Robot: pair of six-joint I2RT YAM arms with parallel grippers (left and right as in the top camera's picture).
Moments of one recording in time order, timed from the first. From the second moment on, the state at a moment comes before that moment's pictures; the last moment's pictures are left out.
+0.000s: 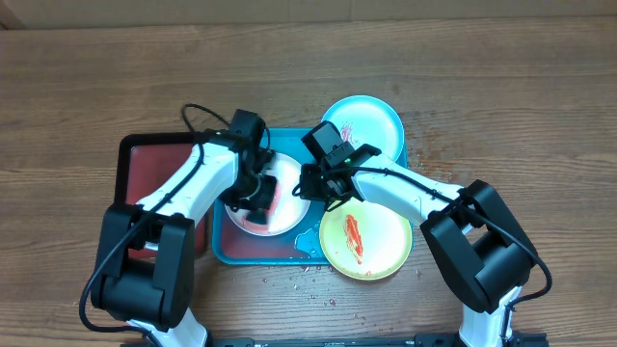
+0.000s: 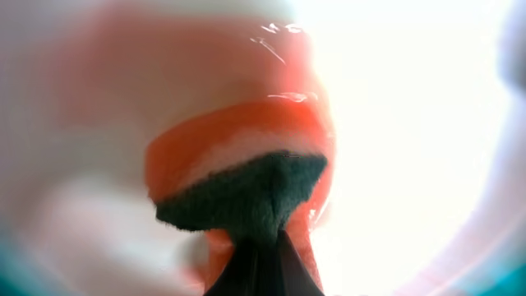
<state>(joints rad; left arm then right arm) -0.28 1.82 1.14 -0.89 0.18 -0.01 0.66 1.99 1.25 -0.47 -0.20 0.72</state>
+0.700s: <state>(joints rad) -0.29 1.82 1.14 -0.78 -0.19 -0.24 0.66 1.99 1.25 -0.47 -0.20 0.72</state>
